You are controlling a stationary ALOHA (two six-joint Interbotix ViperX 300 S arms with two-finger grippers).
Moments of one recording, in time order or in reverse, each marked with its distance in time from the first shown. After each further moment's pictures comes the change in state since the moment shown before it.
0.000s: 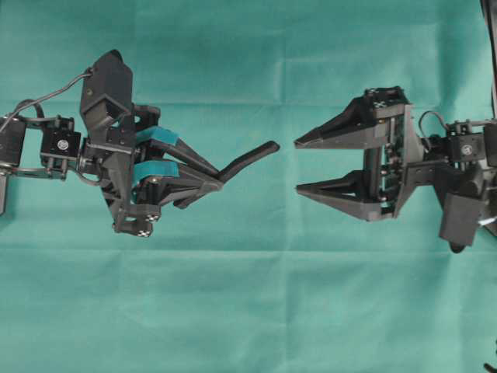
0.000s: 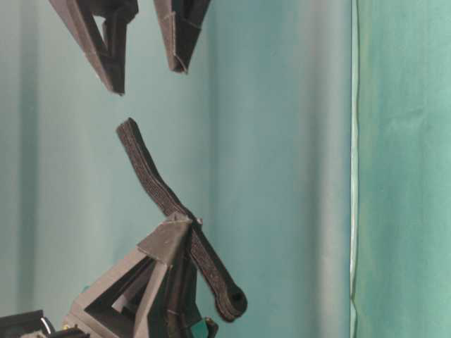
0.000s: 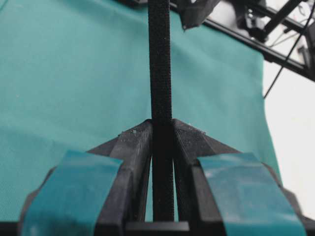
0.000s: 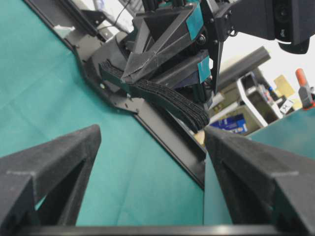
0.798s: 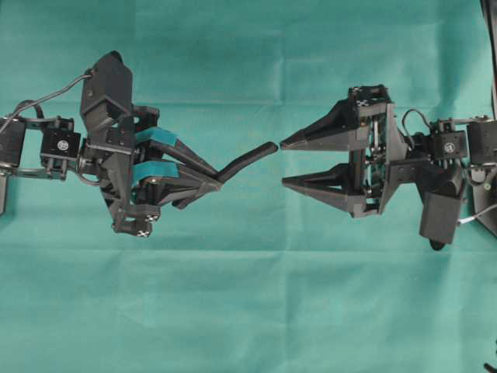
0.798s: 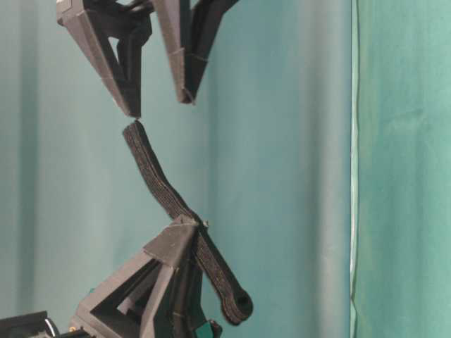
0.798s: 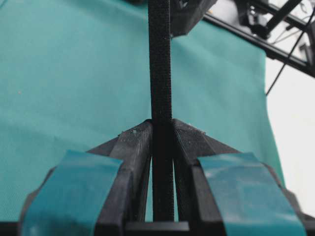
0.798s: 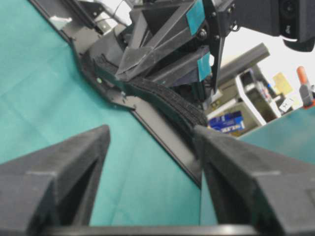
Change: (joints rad) left arm 0.000 0.000 0.006 0.000 0.000 0.000; right arm -0.012 0.060 -0.034 -0.002 -0.025 -0.021
